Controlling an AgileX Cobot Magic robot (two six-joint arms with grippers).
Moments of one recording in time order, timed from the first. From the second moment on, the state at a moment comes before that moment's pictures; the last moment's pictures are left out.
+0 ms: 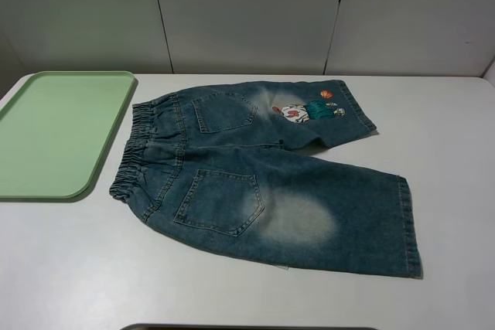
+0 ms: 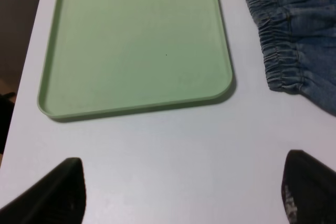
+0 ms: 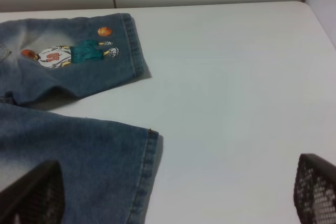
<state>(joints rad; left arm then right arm) -0.08 0.00 -0.49 0.16 1.05 0.01 -0.03 -0.01 -0.50 0.02 1.06 0.02</state>
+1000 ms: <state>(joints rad) -0.15 0.00 -0.49 0.16 1.05 0.01 0.01 -0.01 -0.50 0.01 1.05 0.02</state>
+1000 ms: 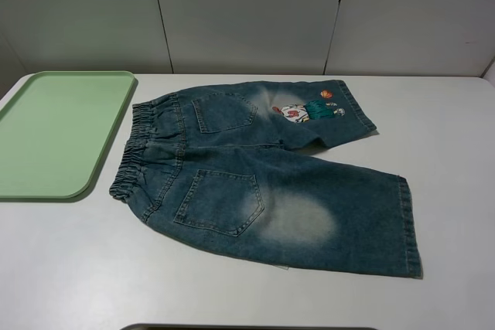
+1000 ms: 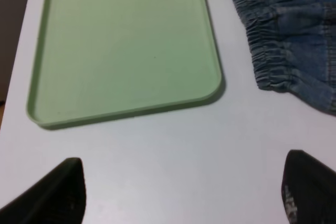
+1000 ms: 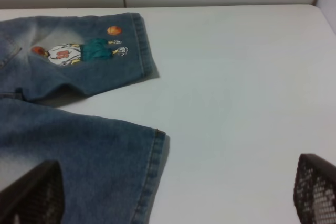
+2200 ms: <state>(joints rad) -0.35 0.00 -0.49 0.22 0.93 0.06 0.04 -0.01 -0.50 0.00 1.01 0.02</state>
